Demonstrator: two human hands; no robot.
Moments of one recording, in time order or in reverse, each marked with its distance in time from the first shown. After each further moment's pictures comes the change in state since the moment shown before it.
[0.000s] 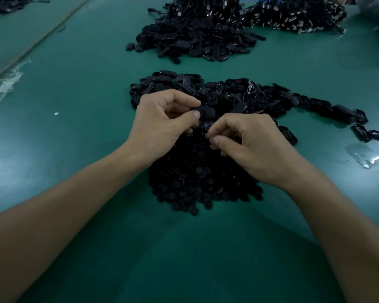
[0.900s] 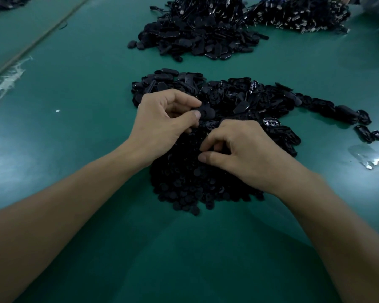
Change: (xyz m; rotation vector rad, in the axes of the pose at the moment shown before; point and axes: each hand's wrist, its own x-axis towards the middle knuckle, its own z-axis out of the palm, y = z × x) left_hand 0.001 -0.003 -0.001 0.037 0.000 -0.013; right_hand 0.002 -0.004 0.009 -0.233 -0.098 -0.022
